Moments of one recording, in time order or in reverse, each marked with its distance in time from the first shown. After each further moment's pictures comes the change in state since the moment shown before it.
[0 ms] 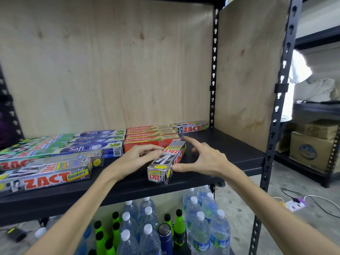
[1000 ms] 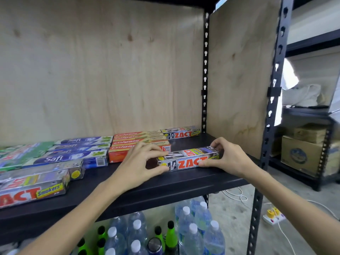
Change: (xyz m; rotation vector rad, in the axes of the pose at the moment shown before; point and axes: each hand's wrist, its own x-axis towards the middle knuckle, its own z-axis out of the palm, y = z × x) left_hand 0.041 -0.008 0.030 0.633 0.192 0.240; right_hand 0.014 0.083 -0.043 0.060 0.261 0.088
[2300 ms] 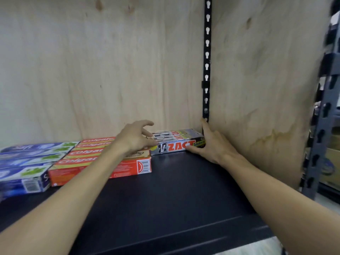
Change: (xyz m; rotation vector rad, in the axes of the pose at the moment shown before) left_hand 0.181 -0.057 0.056 -0.177 0.000 -0.479; right_hand 0.182 0.058 0.058 -0.179 0.011 -0.088
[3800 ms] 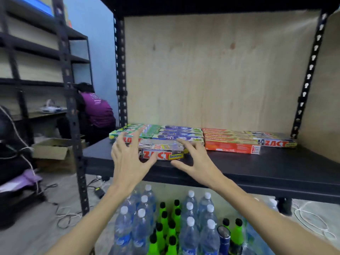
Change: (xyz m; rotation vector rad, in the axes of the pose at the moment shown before) left_hand -0.366 -0.179 -0.206 0.392 0.719 -0.215; right_hand -0.225 -0.344 0.088 0.449 -0.149 -0.621
